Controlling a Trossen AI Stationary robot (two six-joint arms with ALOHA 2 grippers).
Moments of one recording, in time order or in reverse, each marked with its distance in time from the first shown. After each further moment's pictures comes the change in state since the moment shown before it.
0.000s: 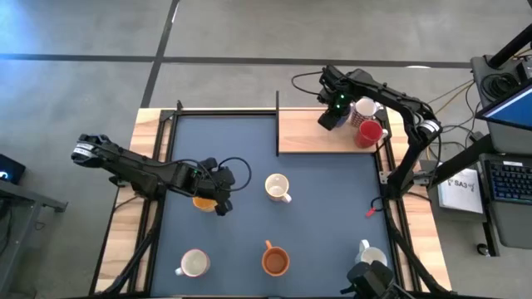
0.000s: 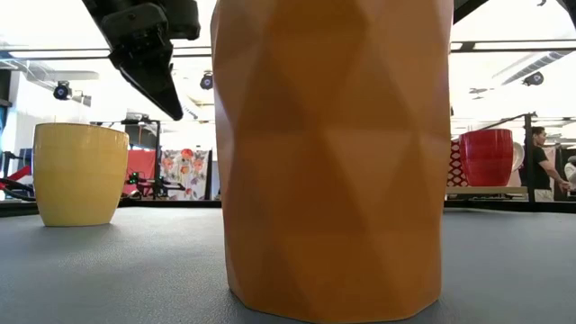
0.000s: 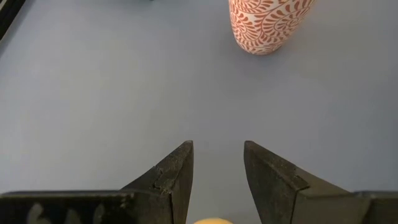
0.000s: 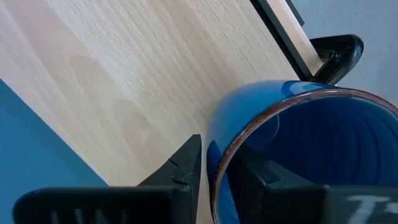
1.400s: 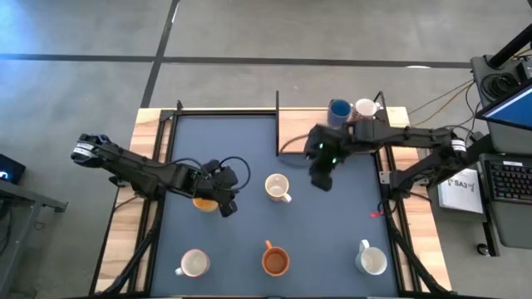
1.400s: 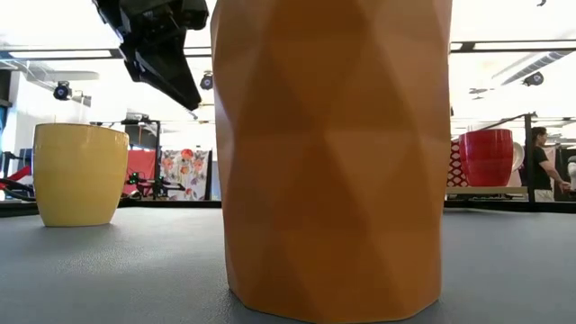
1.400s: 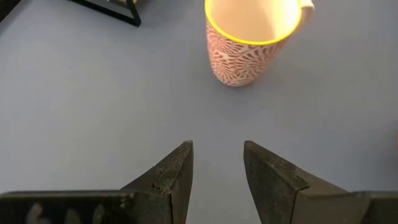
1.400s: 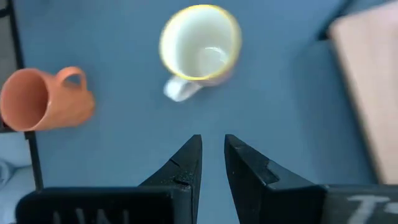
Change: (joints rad) left arm -0.021 0.000 0.000 0.118 -0.001 -0.052; right arm 0.773 -0.305 -0.065 0.066 -0.160 0.448
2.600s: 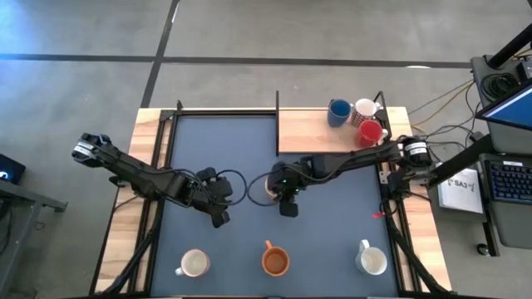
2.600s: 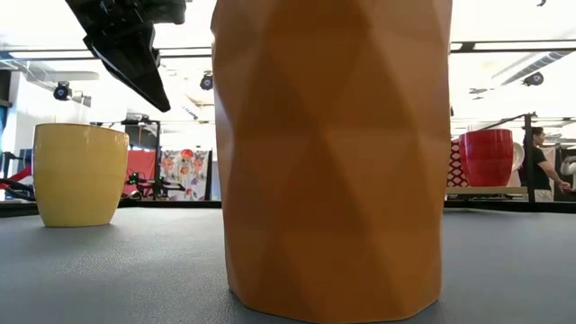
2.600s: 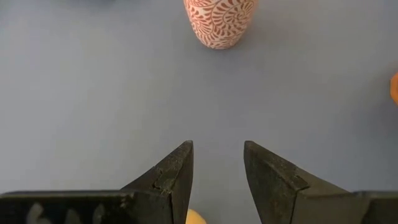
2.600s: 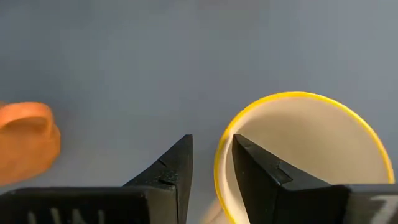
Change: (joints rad) left arm -0.103 0.000 0.000 -0.103 0.000 -0.041; right arm 0.146 0.350 -0.086 0.566 0.055 -0.161
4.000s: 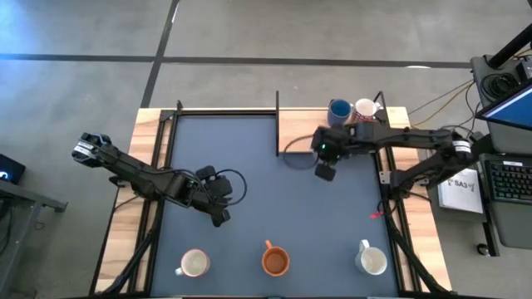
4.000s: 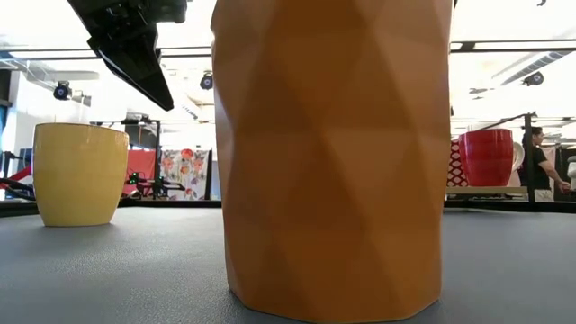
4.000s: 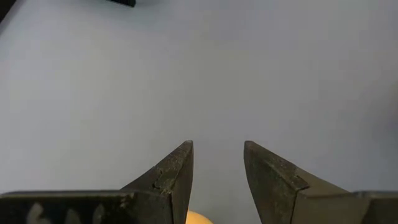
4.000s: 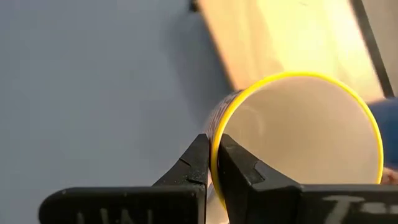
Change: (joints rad) left arm -0.003 0.000 0.000 -0.006 -0.053 -0.004; right arm -0.214 -0.410 -0.056 -0.599 0.313 0.100
